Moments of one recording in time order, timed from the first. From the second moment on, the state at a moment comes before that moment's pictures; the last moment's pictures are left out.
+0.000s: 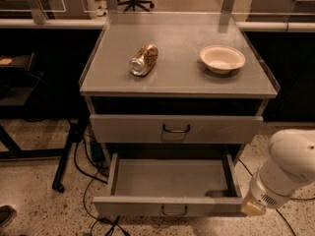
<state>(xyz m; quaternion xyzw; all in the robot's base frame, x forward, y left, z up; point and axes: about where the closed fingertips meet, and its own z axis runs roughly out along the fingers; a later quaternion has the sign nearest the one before) 0.363 -0.261 0.617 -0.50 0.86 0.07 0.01</state>
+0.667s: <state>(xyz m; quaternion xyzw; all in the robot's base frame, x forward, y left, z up) 0.367 -0.253 0.529 -0.48 0.87 0.09 -0.02</state>
